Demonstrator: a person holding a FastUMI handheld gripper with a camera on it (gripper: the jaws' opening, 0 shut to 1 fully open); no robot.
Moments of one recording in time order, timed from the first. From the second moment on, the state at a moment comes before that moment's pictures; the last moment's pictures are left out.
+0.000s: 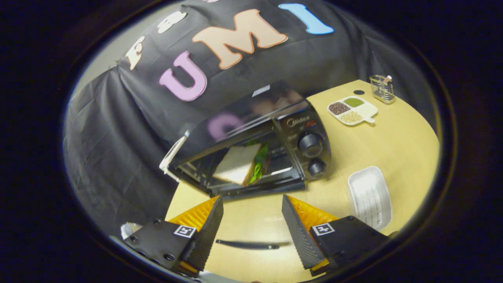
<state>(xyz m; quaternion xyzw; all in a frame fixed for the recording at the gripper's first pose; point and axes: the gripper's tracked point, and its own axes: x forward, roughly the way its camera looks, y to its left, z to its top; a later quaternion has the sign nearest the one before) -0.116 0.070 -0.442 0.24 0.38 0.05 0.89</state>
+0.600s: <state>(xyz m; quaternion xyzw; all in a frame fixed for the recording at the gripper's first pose) -0.218 0.101 -0.498 0.16 0.54 0.16 0.81</state>
